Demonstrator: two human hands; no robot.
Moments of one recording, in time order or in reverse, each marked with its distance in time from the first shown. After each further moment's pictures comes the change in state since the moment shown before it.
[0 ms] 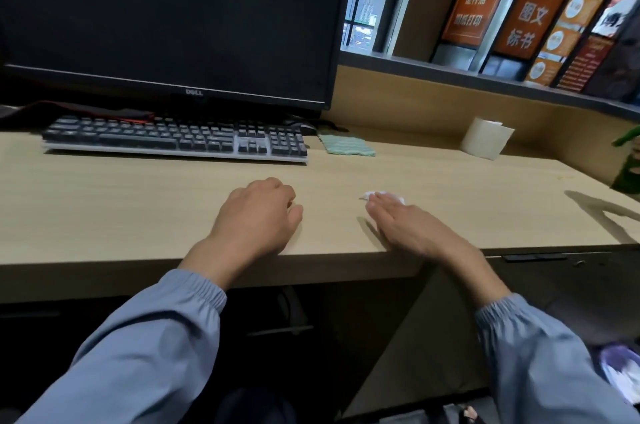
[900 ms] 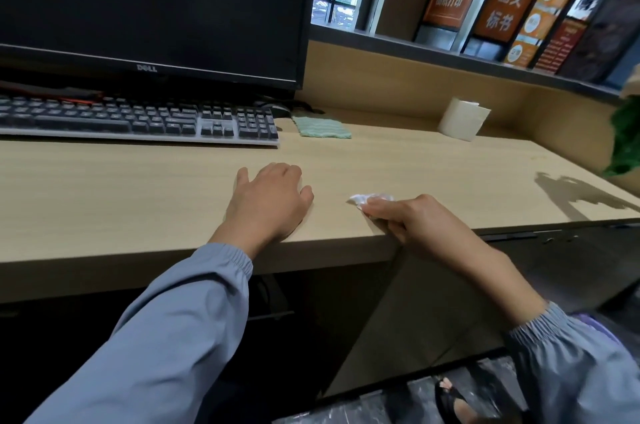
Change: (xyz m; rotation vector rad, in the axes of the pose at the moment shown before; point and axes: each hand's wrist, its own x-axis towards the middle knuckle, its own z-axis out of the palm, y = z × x) left_hand 0.035 0.049 0.033 -0.069 -0.124 -0.008; right_hand -0.039 0.050 0.007 -0.071 0.321 -0.311
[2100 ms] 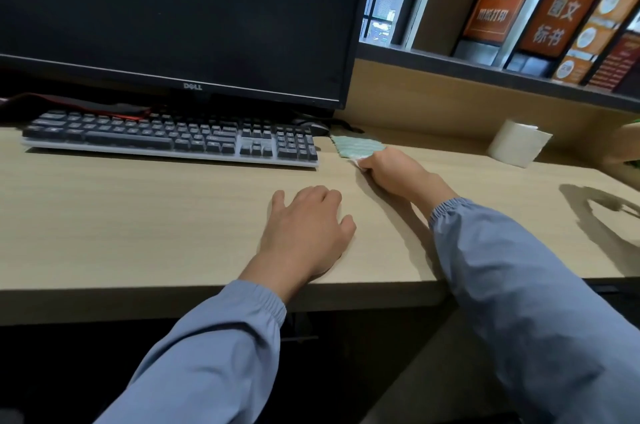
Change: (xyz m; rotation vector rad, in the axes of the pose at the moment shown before) left_hand 0.004 -0.005 0.003 -0.015 0.062 0.006; right_hand 0.208 0.044 0.037 -0.170 -0.156 0.175
